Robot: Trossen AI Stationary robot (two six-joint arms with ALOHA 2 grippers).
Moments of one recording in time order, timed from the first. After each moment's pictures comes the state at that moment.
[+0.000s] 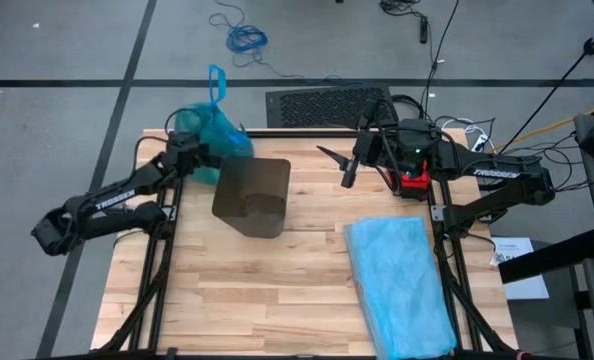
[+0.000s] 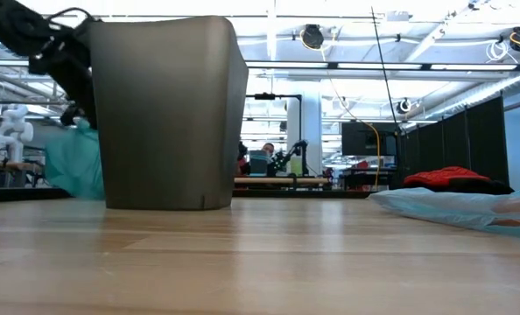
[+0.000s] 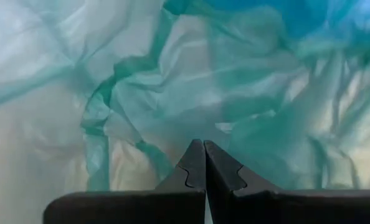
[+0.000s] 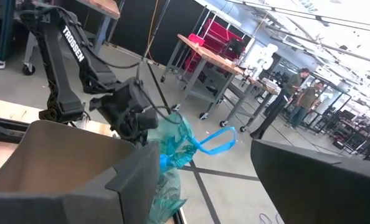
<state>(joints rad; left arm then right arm) 0.80 0.85 0.40 -0.14 -0.38 -0.31 -0.07 1.26 1.38 -0.15 0.31 -0.45</state>
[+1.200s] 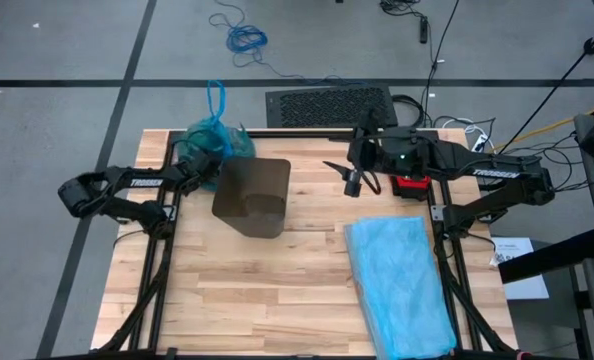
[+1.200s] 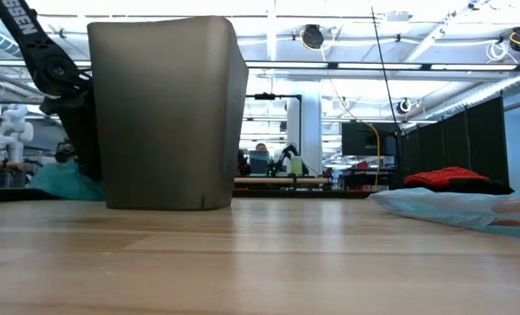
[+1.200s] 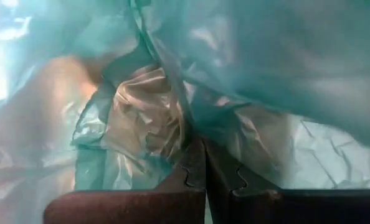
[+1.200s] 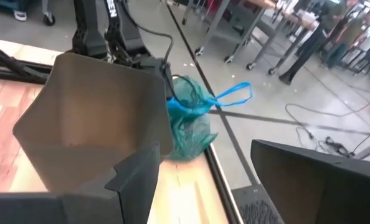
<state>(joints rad) 0.76 1.27 0.33 -0.06 -0.40 -0.25 -0.07 1.26 1.38 -0.44 0.31 -0.28</state>
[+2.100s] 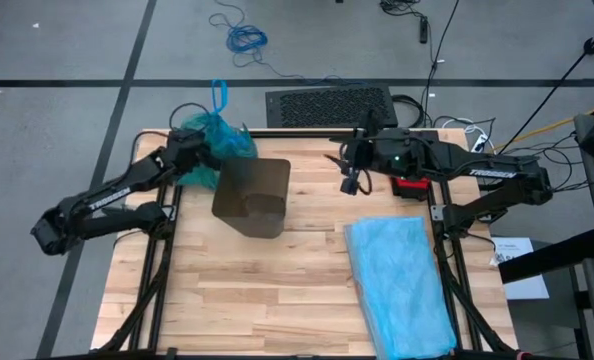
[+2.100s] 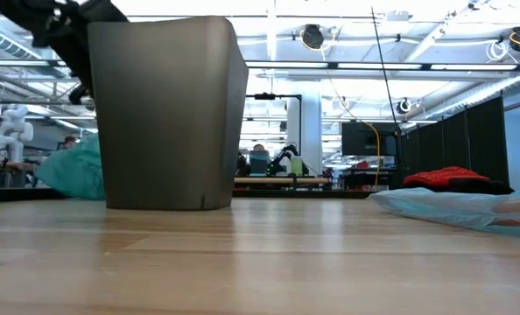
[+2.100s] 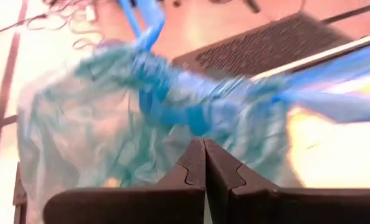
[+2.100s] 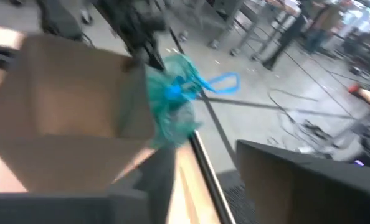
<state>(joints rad) 0.73 0.81 0.57 -0.37 -0.37 -0.22 -0.07 1.28 1.38 -0.46 0.40 -0.27</state>
